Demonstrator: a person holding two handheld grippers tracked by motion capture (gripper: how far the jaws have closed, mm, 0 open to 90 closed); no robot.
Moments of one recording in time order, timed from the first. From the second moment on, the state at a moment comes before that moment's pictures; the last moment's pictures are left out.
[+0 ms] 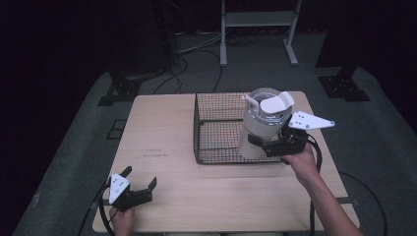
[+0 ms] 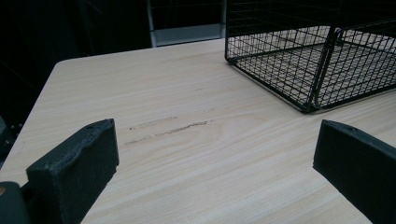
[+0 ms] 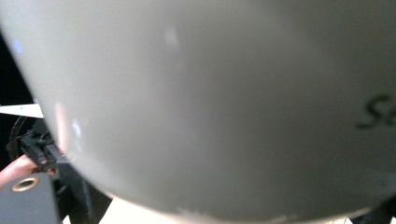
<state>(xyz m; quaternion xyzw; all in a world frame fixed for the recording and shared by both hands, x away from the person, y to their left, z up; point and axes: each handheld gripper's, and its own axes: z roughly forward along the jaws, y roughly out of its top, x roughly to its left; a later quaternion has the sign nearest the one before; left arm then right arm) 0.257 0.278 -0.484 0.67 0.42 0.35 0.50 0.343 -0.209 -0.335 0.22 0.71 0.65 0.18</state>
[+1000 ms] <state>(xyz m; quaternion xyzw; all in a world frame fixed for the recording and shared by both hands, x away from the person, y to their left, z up) 0.257 0.279 -0.484 0.67 0.42 0.34 0.50 0.443 -0.157 -0.326 0.20 0.73 0.63 0.17</state>
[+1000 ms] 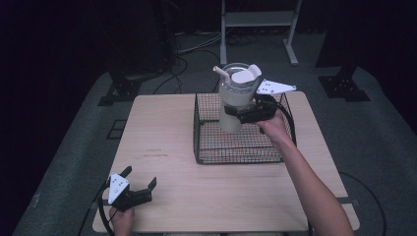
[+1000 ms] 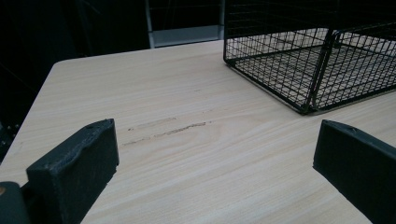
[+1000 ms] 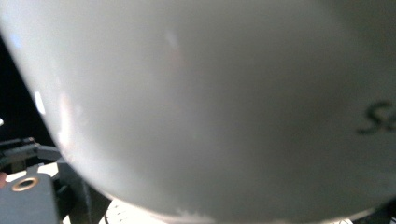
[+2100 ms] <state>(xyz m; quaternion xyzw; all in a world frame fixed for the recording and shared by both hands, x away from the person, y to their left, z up) 0.257 0.279 -0.484 0.67 0.42 0.35 0.51 0.493 -0.135 -0.388 0.20 0.76 0.61 0.09</state>
